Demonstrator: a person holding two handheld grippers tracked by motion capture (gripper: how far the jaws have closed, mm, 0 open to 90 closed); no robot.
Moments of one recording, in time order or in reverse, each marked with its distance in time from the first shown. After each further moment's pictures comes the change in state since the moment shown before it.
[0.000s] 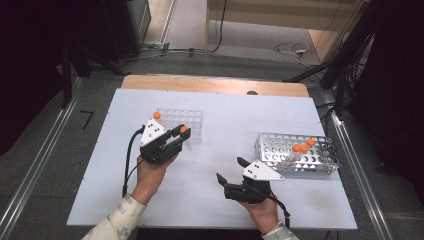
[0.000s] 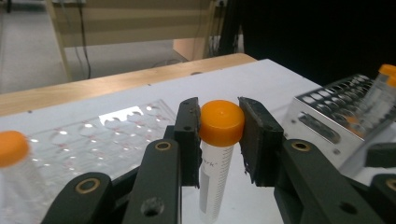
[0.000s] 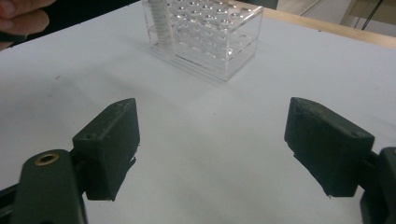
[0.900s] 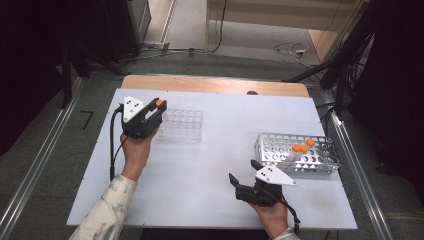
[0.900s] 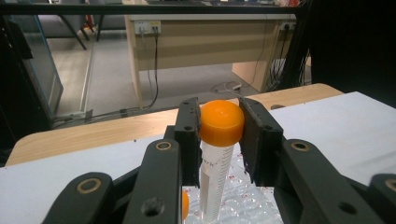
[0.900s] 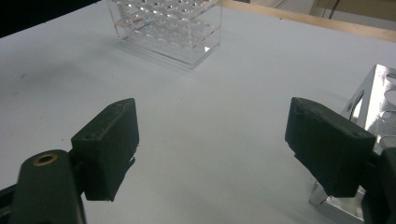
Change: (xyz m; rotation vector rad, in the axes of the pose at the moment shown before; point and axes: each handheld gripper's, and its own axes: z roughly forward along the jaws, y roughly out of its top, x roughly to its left) left arm 0.056 0.023 0.011 -0.080 0.229 0.017; right arm -0.014 -0.012 -0.017 0.010 -0.087 0.048
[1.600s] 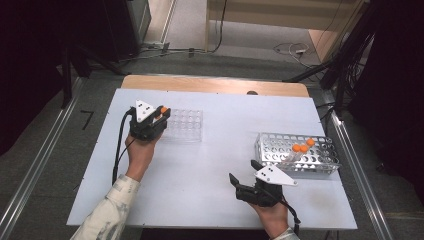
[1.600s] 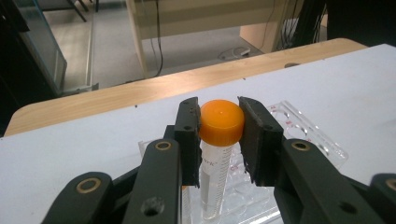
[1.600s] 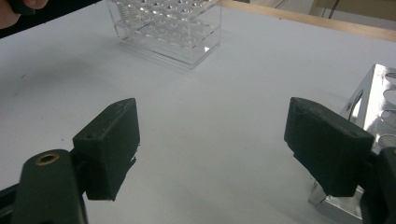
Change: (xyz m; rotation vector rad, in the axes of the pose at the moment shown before) left arm -0.003 -0.023 0.020 0.146 0.025 0.058; right arm 0.000 0.000 -0.001 -0.002 0.001 0.000
